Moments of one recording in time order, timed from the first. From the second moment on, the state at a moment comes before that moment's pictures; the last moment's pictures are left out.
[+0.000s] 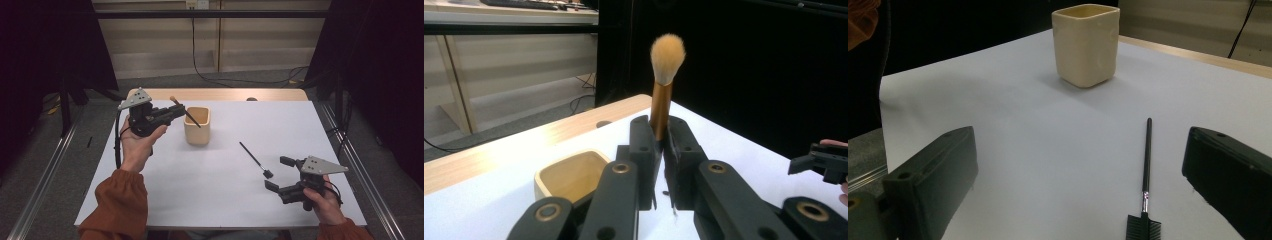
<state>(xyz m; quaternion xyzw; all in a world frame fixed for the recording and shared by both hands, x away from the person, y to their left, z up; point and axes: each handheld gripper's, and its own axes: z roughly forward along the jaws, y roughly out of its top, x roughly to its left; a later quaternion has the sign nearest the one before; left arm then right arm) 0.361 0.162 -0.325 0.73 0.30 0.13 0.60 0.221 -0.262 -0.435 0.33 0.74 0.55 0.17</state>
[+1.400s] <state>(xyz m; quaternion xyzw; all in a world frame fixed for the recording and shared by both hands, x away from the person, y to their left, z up) 0.410 0.145 -0.352 0.76 0.33 0.14 0.55 0.220 -0.263 -0.436 0.33 0.74 0.56 0.17</state>
